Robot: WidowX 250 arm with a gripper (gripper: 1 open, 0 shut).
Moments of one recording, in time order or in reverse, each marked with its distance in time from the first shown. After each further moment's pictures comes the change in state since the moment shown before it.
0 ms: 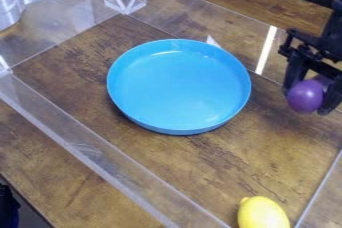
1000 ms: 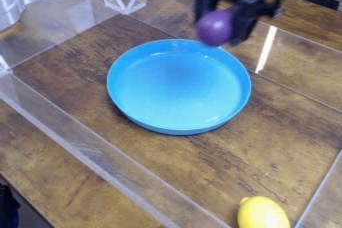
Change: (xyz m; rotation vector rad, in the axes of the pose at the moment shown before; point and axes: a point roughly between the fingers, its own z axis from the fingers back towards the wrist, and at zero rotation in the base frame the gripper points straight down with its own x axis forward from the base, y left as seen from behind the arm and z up) arm -0.074 0.114 0.036 -0.005 -0.053 0.162
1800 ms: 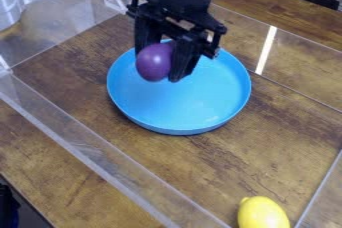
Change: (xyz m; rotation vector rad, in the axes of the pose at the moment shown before) arm -0.041 -0.007 -0.036 0.041 0.036 -0.053
